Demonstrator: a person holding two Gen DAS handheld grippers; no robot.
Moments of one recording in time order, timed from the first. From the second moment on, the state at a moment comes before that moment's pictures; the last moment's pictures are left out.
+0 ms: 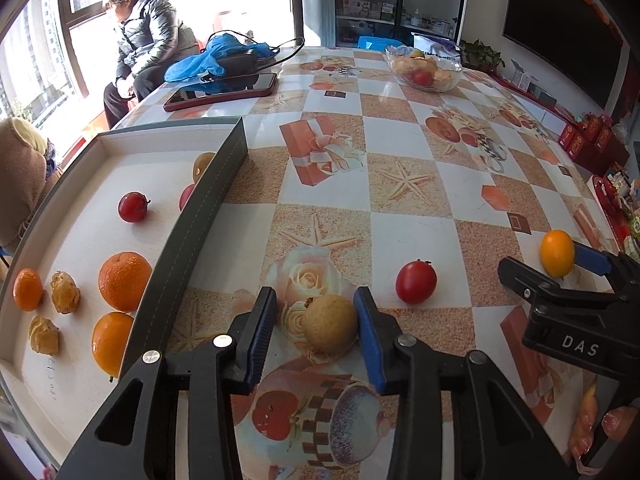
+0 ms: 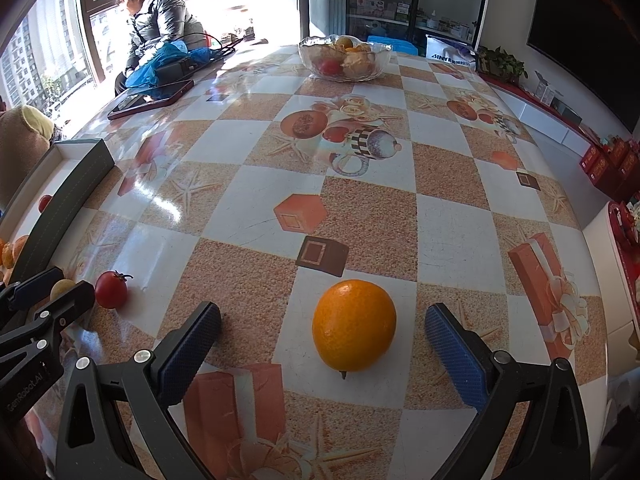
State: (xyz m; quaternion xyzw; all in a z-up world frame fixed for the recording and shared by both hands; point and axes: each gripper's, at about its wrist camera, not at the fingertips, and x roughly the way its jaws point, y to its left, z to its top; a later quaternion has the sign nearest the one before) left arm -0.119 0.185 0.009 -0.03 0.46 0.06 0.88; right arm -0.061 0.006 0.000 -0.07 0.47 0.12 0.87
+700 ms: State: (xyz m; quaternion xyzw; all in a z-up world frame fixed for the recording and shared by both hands) left arm -0.148 0.208 0.012 -0.11 0.46 0.03 0.88; right arm -0.096 -0.010 0.013 -0.04 0.48 0.14 0.86
